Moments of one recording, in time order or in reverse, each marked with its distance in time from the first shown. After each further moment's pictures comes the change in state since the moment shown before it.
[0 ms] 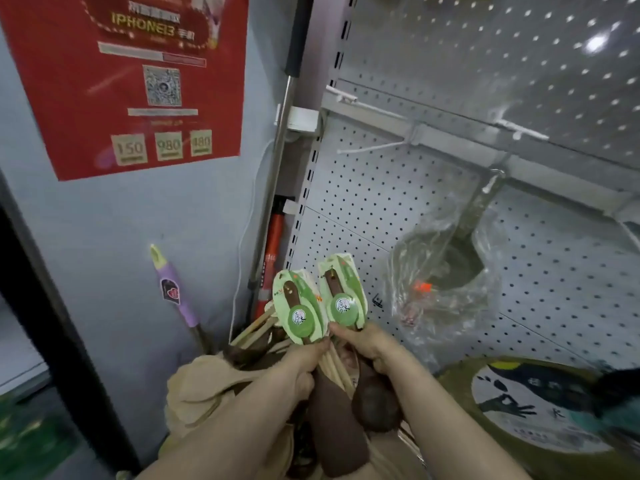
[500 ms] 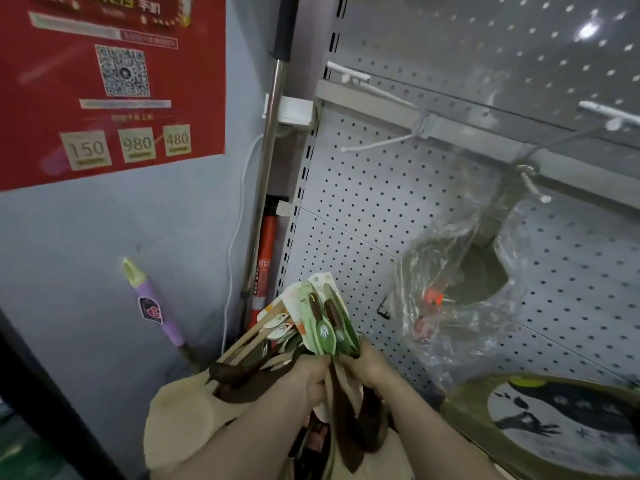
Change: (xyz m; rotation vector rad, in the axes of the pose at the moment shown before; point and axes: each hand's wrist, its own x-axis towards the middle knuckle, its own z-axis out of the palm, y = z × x) left_hand 0.061 0.000 0.013 0.021 0.004 -0.116; right_hand 0.085 0.073 0.003 -0.289 0.083 0.003
